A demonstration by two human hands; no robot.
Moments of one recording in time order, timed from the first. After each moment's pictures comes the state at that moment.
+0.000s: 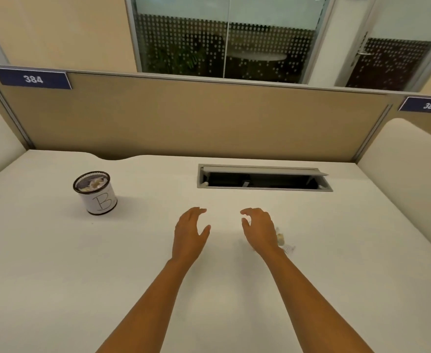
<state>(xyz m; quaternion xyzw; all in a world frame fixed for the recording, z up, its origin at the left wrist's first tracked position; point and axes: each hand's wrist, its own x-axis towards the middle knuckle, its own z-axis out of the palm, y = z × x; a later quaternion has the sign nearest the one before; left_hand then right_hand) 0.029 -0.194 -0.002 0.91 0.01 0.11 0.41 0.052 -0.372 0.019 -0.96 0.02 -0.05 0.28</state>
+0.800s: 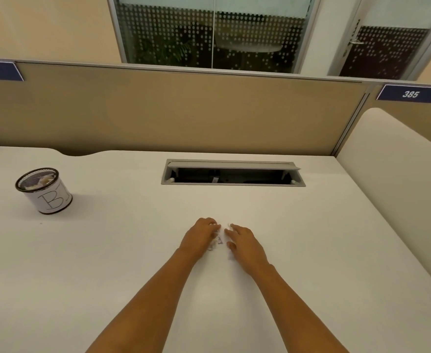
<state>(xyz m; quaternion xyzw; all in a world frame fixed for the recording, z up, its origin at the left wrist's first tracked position) 0.066 -0.320 -0.026 0.96 -0.14 -0.06 0.25 0.043 -0.476 -0.029 -0.98 -0.14 0.07 0.13</state>
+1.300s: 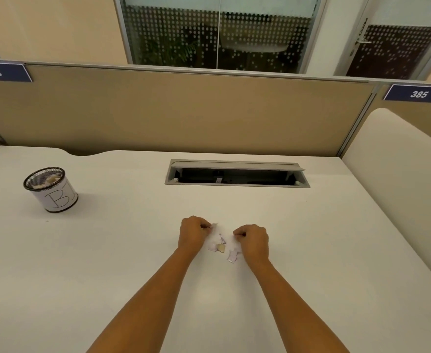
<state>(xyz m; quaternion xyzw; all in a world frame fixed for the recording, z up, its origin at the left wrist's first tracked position) 0.068 -0.313 -0.015 0.90 0.10 -0.01 0.43 0.051 -0.466 -0.011 -0.92 0.09 0.00 0.38</state>
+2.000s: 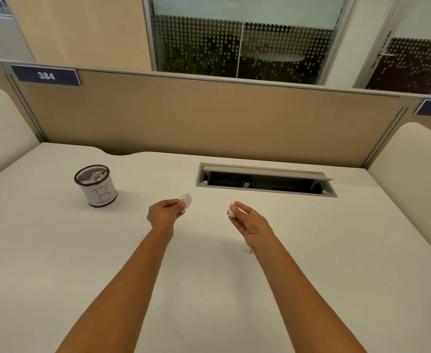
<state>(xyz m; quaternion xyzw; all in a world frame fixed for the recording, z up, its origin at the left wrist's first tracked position) 0.058 -0.177 0.042 0.60 0.33 0.12 0.72 0.053 -0.372 0.054 -0.53 0.22 0.14 0.81</state>
